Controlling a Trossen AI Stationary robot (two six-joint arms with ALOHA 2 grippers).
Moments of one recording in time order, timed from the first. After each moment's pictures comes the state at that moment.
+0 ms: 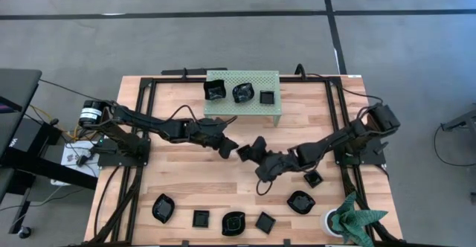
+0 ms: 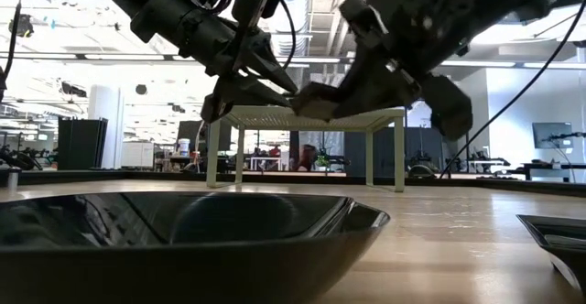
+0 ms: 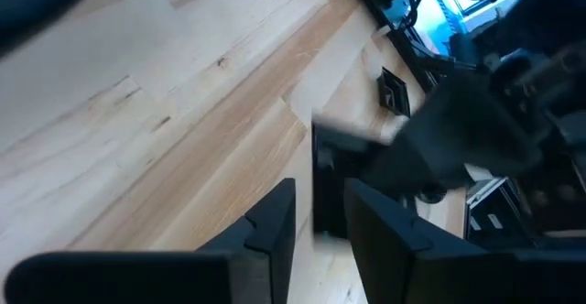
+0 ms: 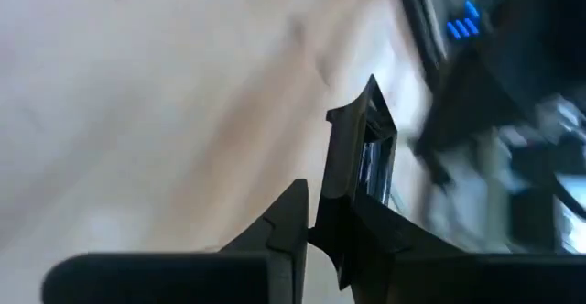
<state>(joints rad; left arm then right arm) -0.04 1.54 0.77 0.23 0.00 -0.84 0.34 1.64 0.83 0.11 0.56 -0.79</state>
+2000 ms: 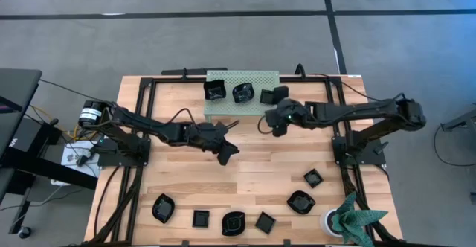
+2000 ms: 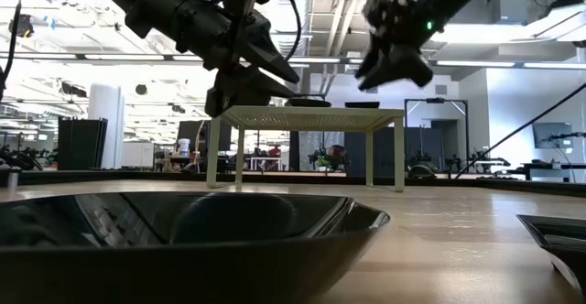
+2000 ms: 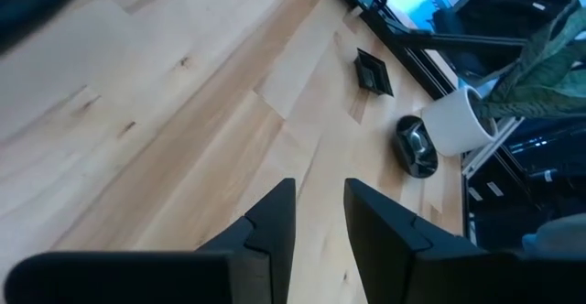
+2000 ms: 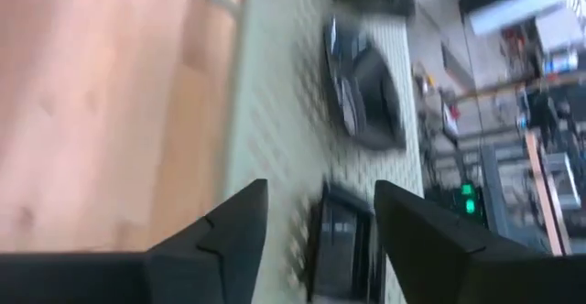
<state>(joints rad) -0.09 1.54 0.77 0.26 0.00 -0.74 -0.10 1.29 0.87 -0.23 0.50 -0.65</state>
